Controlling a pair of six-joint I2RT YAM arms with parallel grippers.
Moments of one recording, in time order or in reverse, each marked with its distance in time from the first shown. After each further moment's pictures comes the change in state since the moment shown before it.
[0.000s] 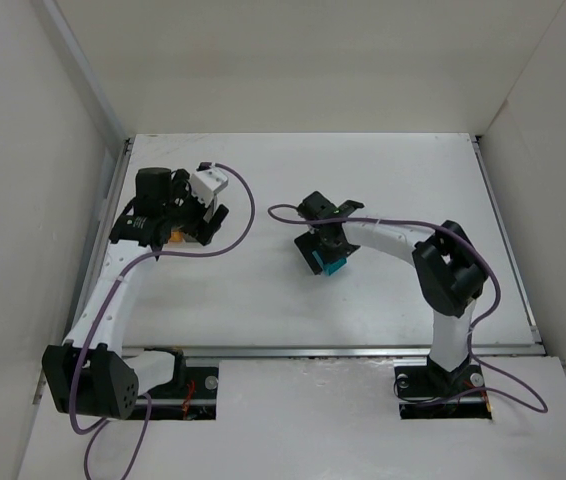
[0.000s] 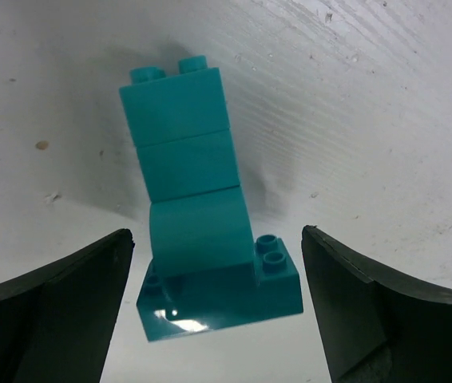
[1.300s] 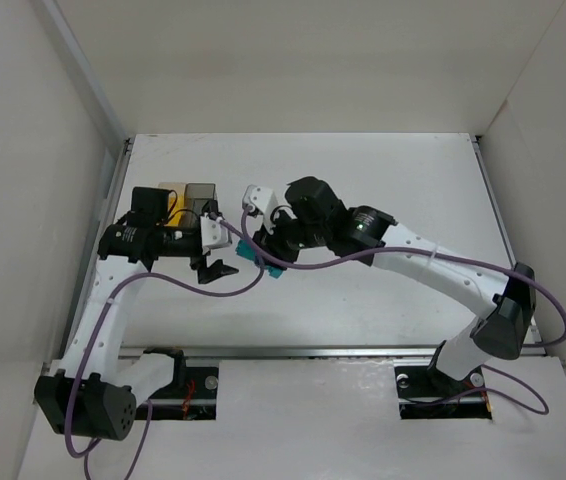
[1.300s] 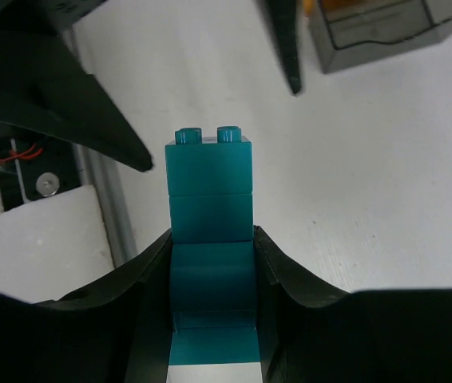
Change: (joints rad) left arm 0.000 -0.117 0.005 -0.413 0.610 0.579; right arm 0.243 -0.322 0.155 0.216 -0.437 -0.277
